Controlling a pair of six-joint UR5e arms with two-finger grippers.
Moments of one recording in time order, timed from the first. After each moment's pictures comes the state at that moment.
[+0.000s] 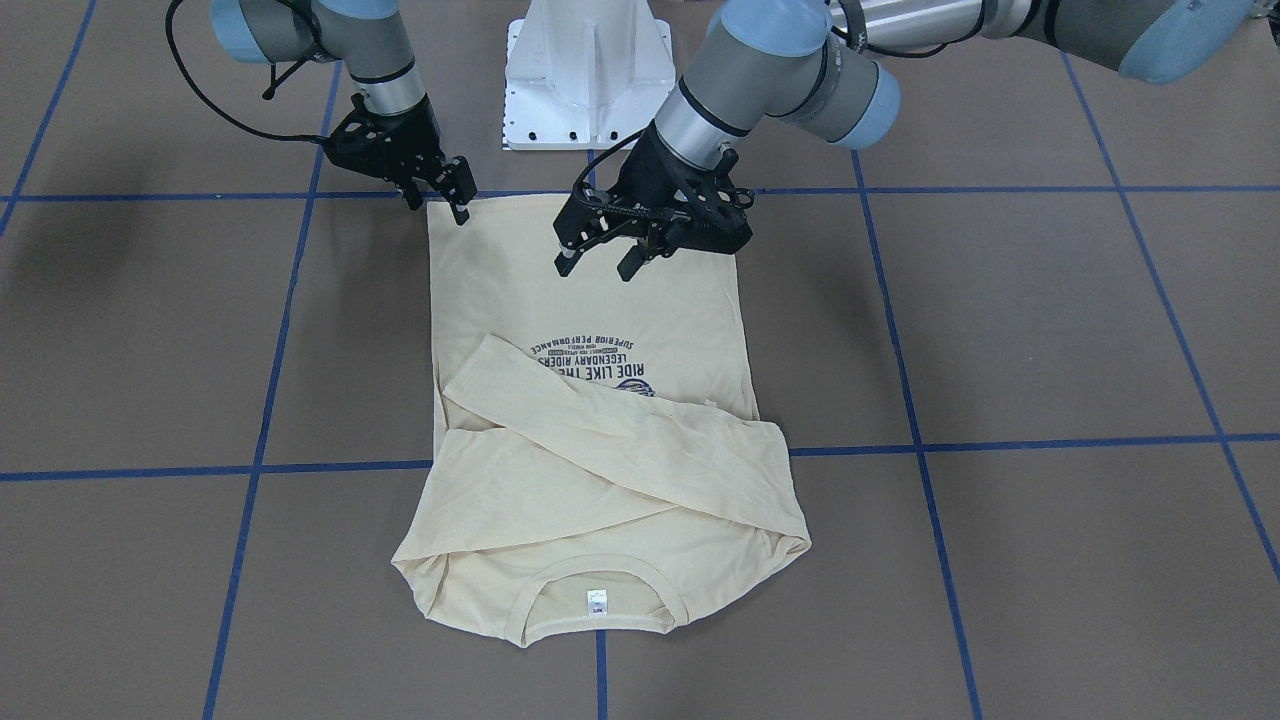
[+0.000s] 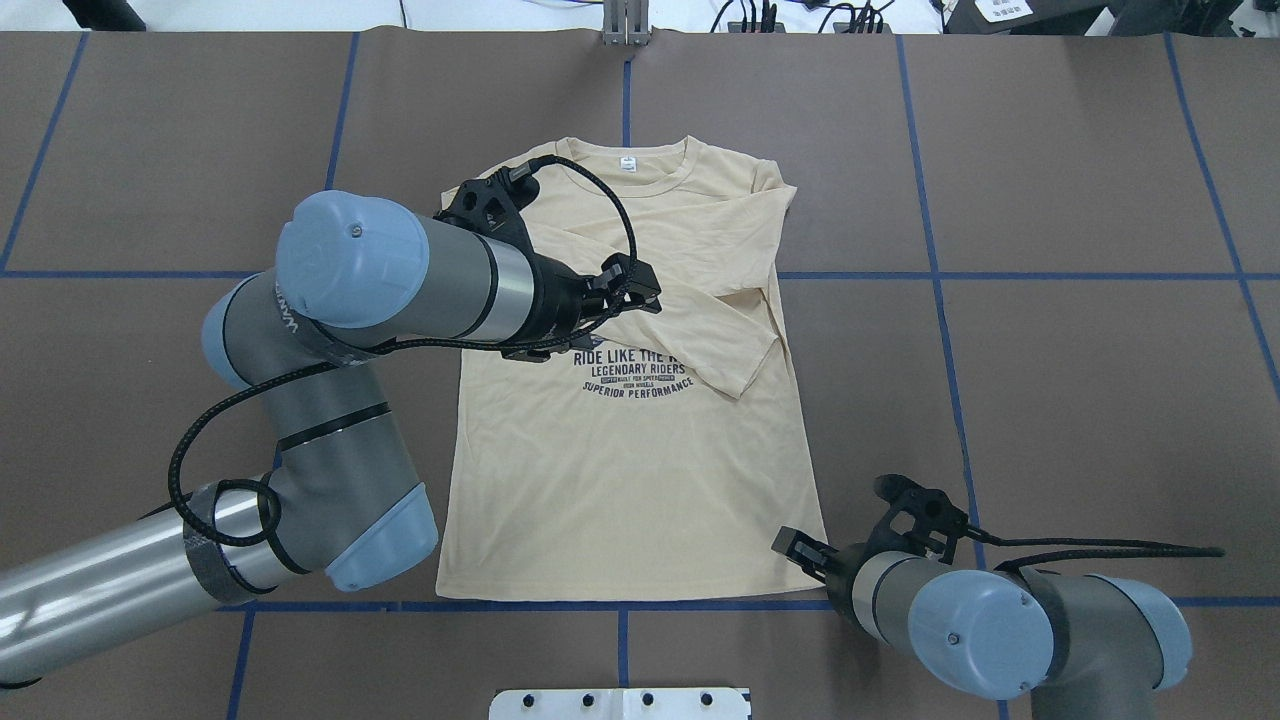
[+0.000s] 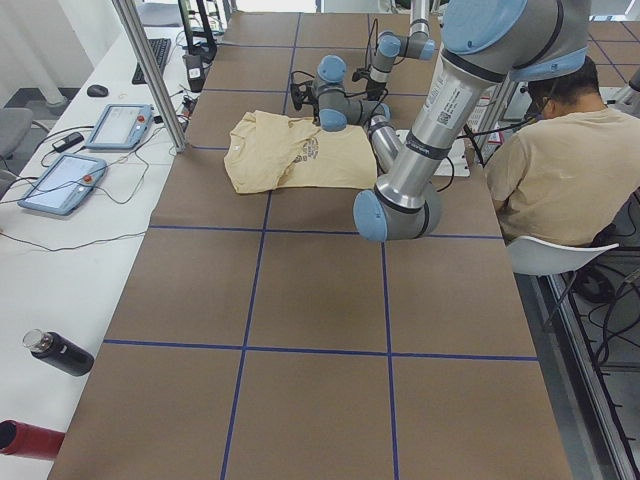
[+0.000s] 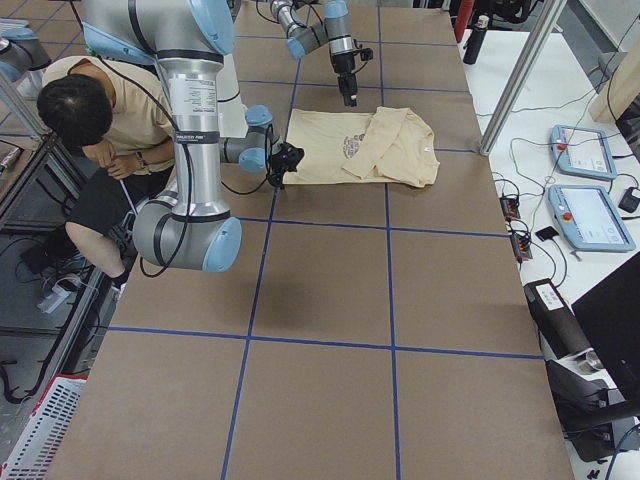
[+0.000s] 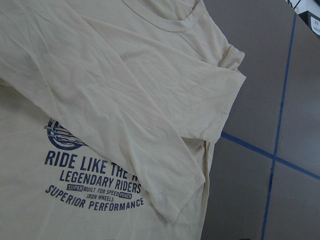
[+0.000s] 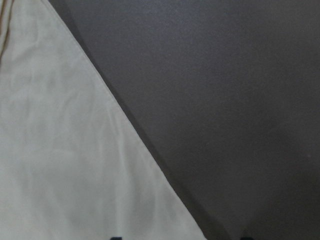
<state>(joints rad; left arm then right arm) -0.55 -2.22 -1.71 -2.12 -1.85 -1.70 0.13 -1.47 2.00 -1.22 1.44 2.01</state>
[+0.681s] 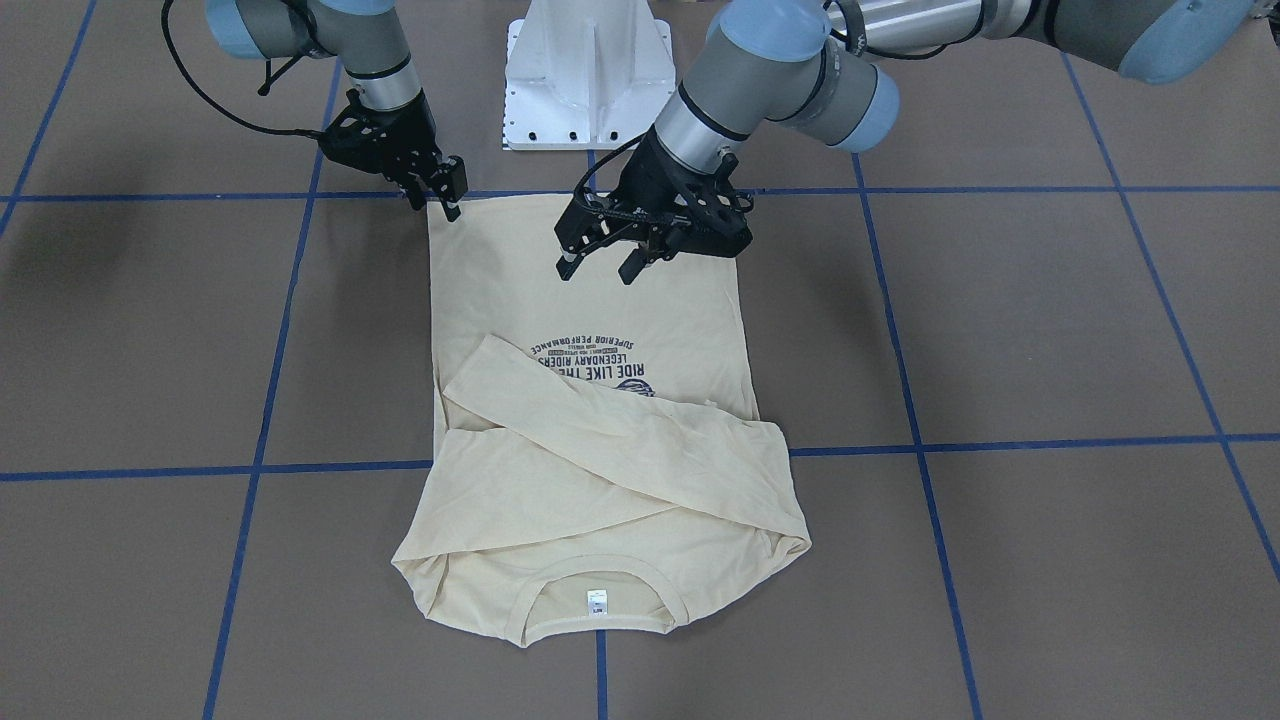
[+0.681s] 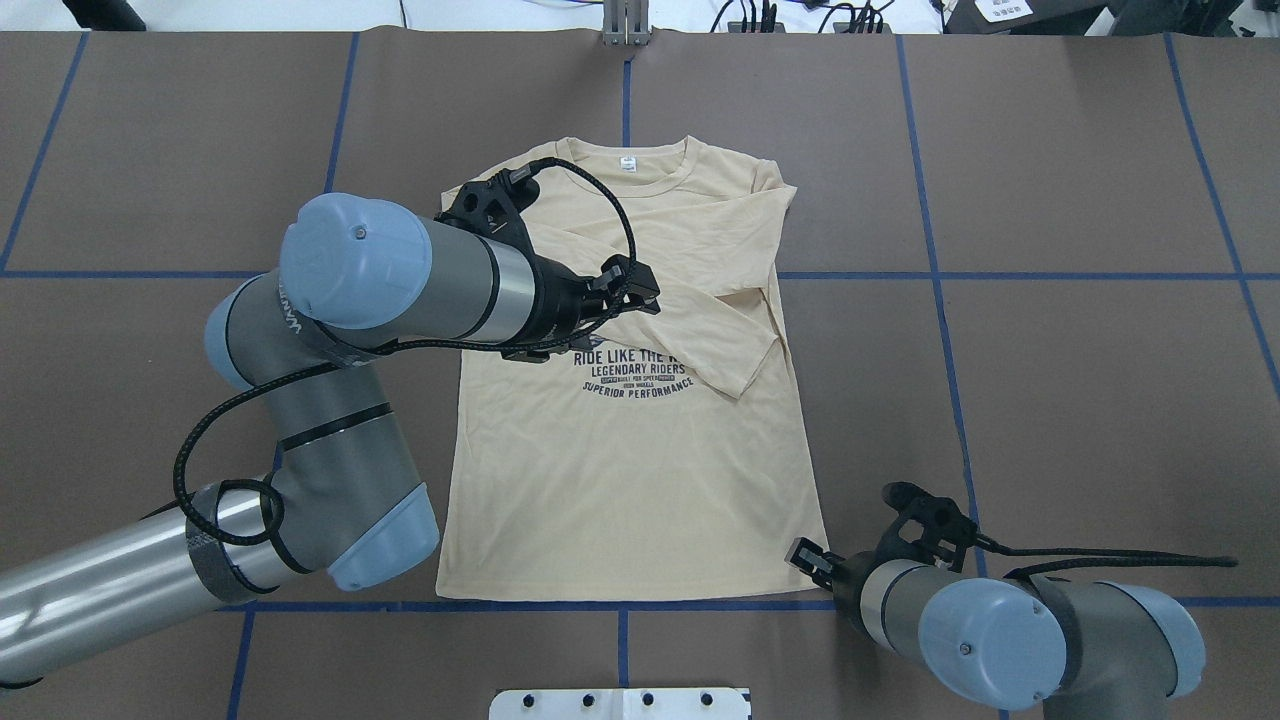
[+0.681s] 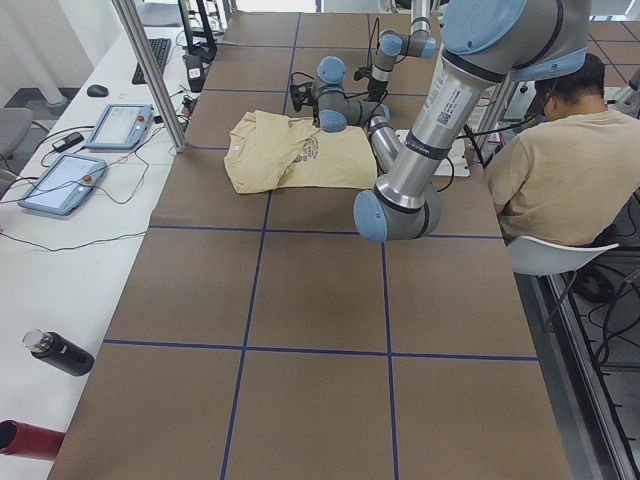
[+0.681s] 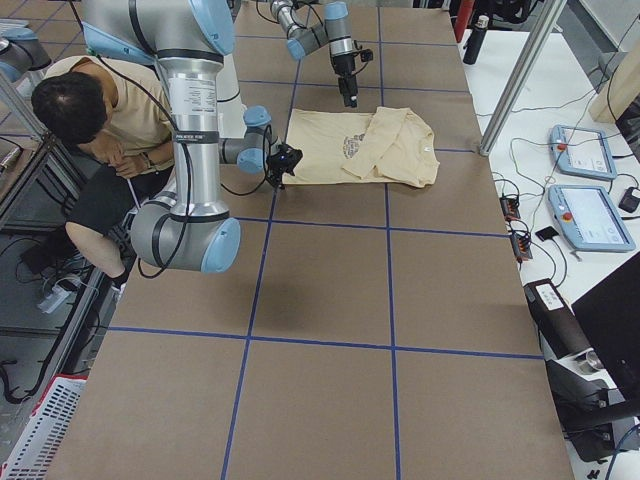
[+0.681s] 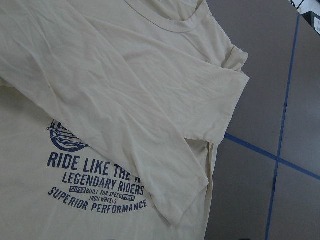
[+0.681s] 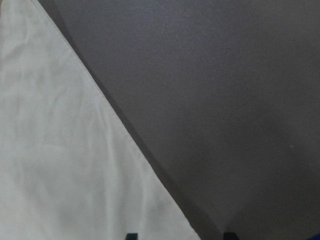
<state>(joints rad) -0.55 -2.22 -1.71 -2.12 -1.85 -1.70 0.12 -1.49 2.03 -1.22 1.44 2.03</state>
